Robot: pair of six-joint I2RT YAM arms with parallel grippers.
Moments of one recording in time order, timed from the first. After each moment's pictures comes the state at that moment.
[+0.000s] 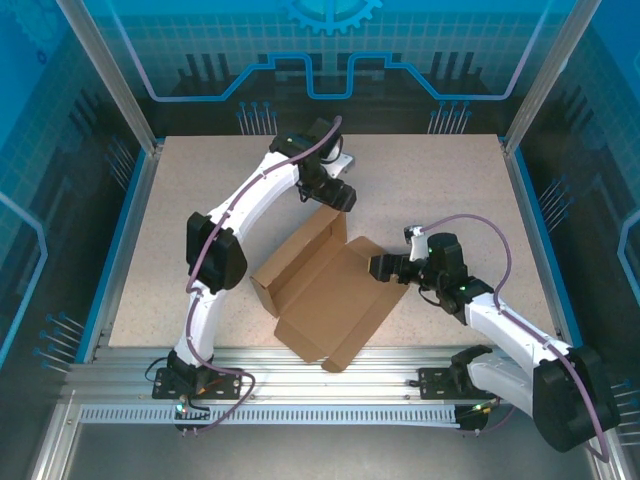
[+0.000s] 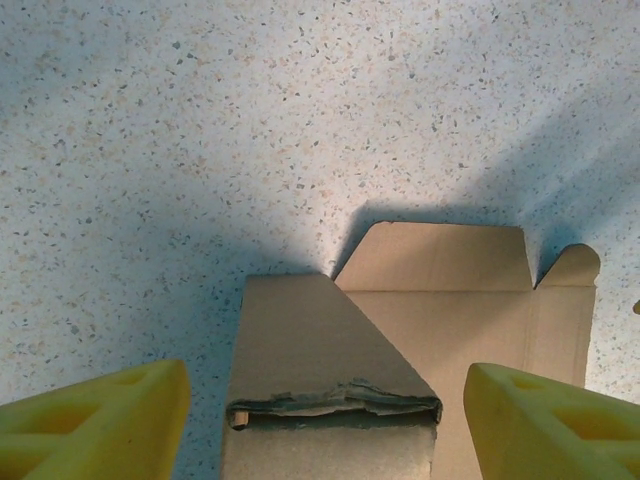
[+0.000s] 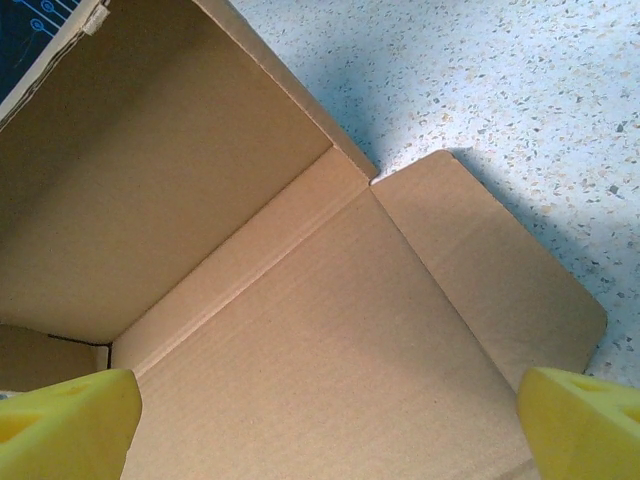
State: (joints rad) left arm -0.52 2.22 2.27 -1.22 0.25 -0.06; right arm 0.34 1.02 0.43 0.00 -0.37 0.43
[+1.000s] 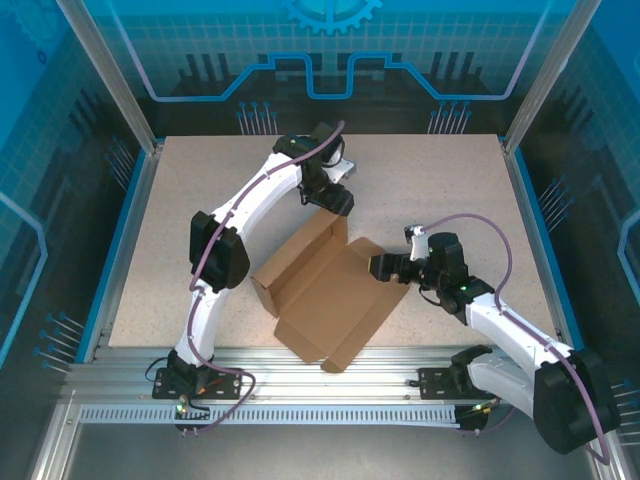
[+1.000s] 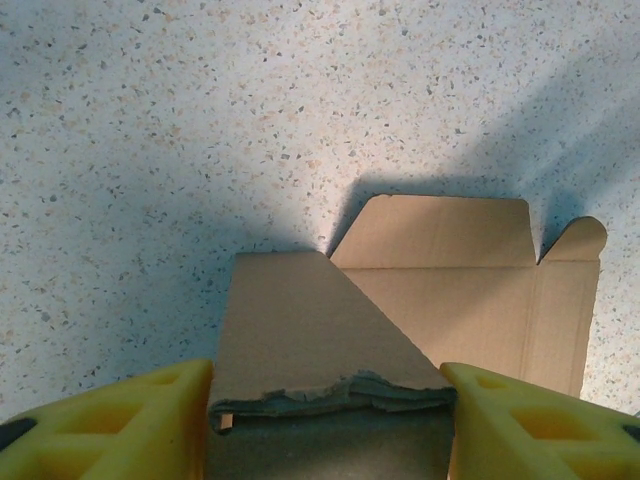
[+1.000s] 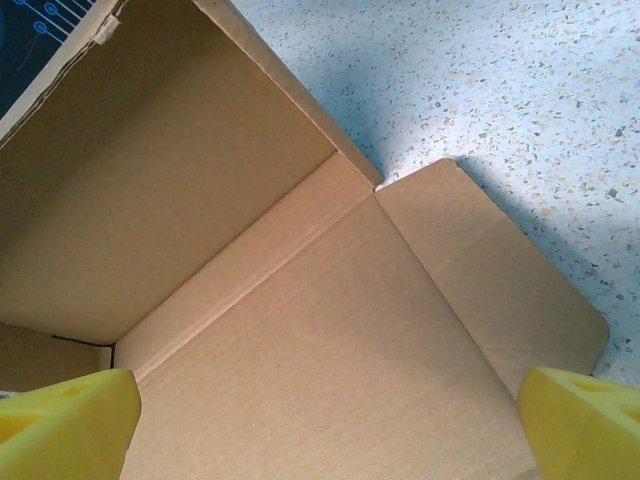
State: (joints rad) left arm -0.52 2.25 2.27 -1.26 0.27 -0.04; right arm 0.34 1.01 0.44 -0.03 -0.38 0.43
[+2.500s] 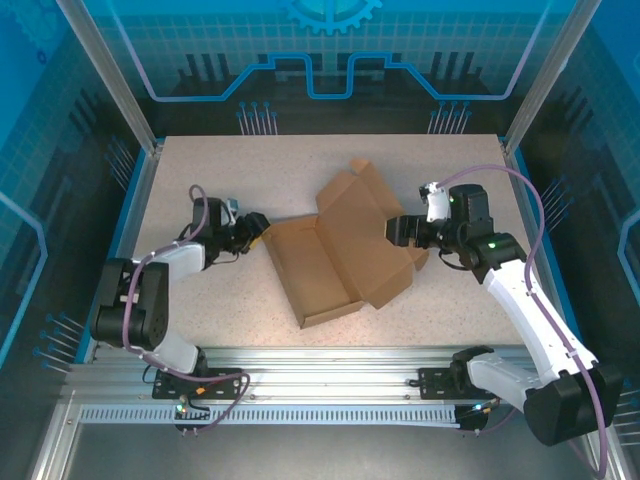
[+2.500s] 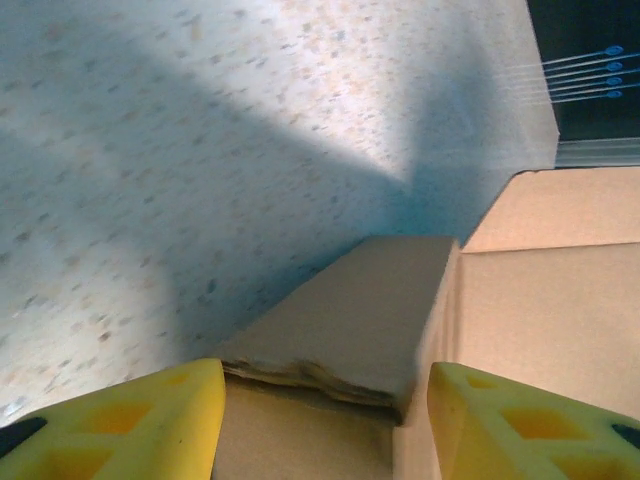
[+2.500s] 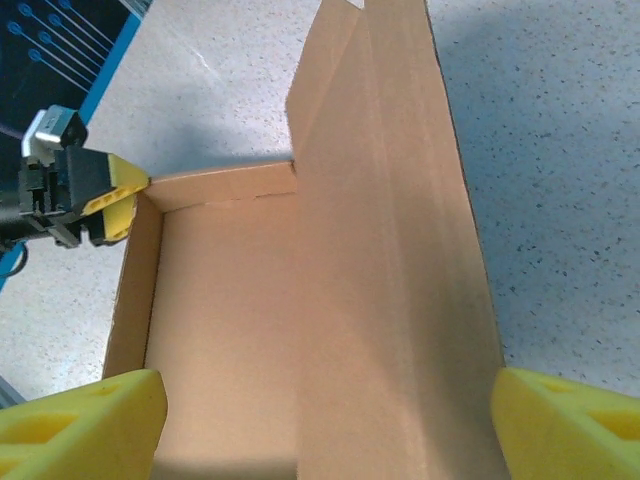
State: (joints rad) left arm -0.03 1.55 0.68 0.13 0.55 -0.88; right arm 0.23 1.06 0.96 -0.61 -0.37 0.26
